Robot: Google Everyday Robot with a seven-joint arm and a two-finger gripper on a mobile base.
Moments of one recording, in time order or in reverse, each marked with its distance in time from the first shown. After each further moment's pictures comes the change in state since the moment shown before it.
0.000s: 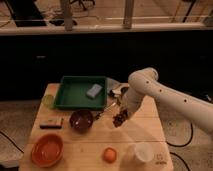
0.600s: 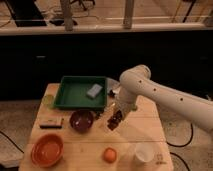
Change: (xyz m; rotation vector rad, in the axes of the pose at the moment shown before) arm -0.037 -0.013 -0.014 -0.020 0.010 -0.110
